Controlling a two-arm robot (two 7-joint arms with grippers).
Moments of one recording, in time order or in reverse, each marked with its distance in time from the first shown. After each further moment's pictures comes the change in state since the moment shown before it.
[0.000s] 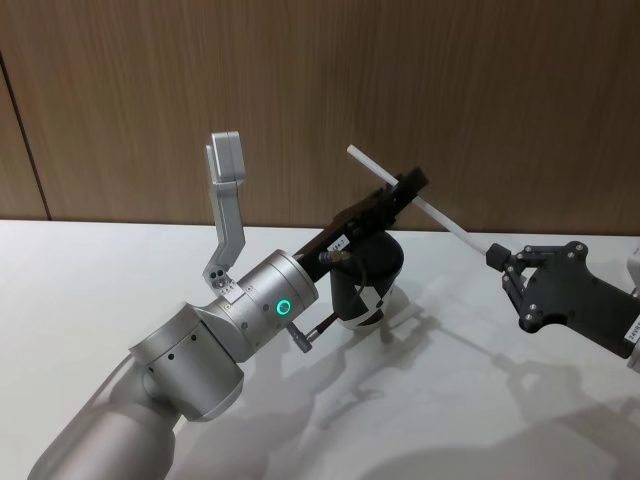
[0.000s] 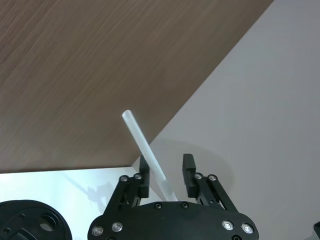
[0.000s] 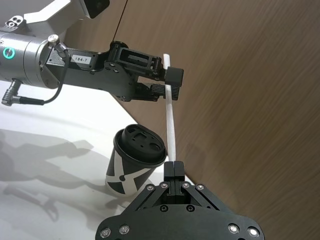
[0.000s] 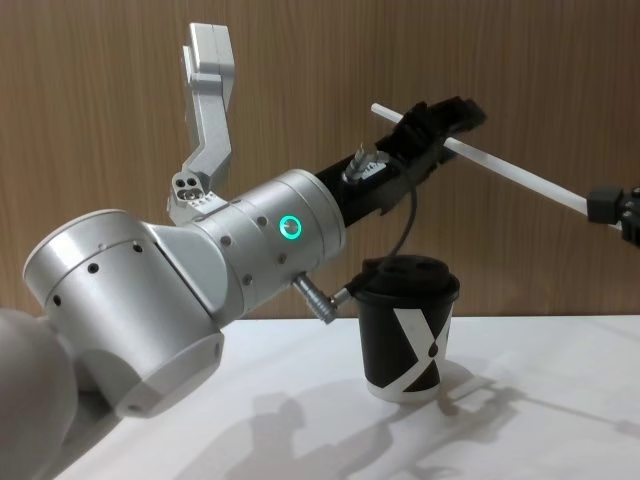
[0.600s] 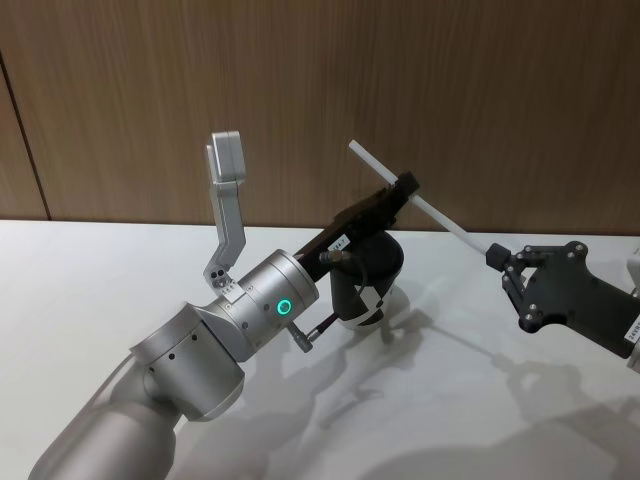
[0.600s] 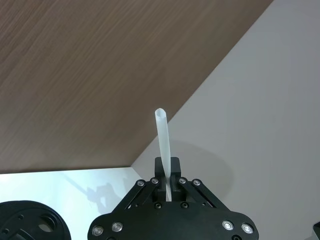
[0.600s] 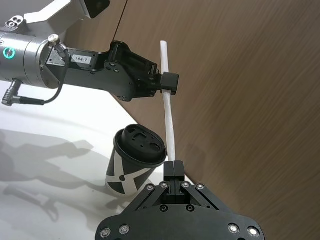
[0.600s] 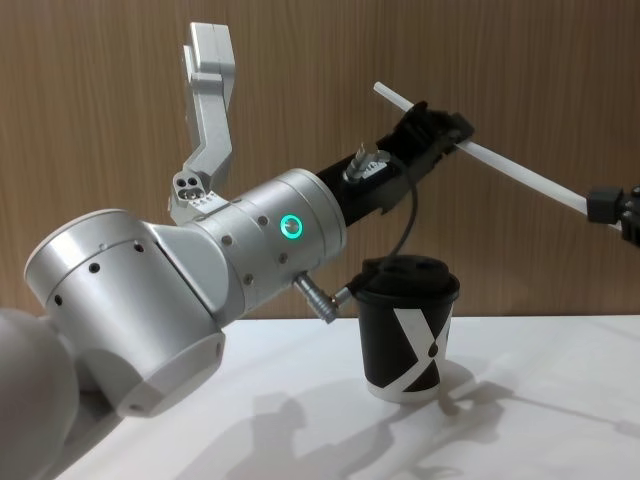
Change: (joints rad) left arm -0.001 -0.001 0.001 0.001 -0.001 -0.001 -0.001; right arm 0.000 0.000 0.000 0.000 0.000 0.000 0.000
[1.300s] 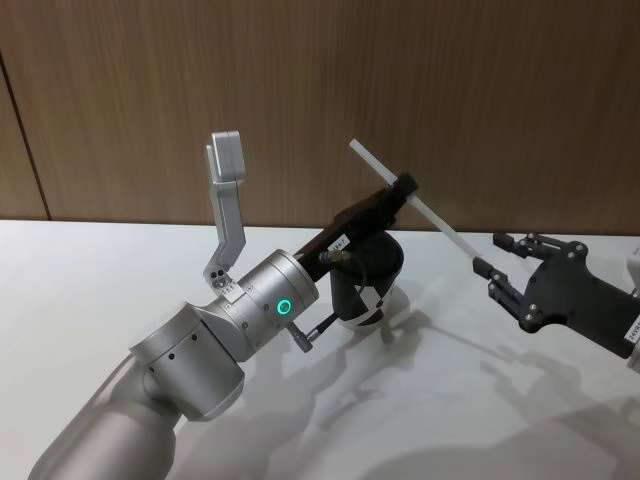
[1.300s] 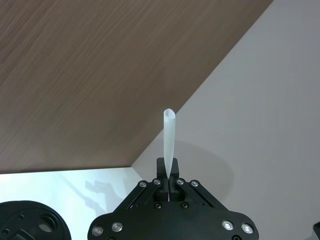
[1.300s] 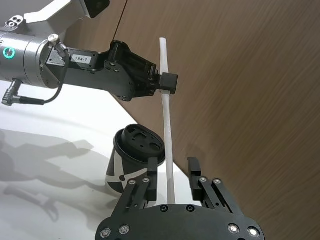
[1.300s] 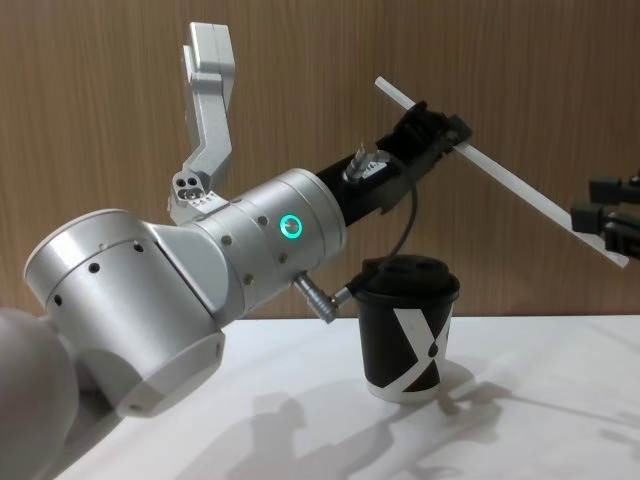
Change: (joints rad) left arm 0.000 0.000 0.000 0.000 0.000 0.000 0.000; right arm 0.000 0.000 0.000 0.000 0.000 0.000 0.000
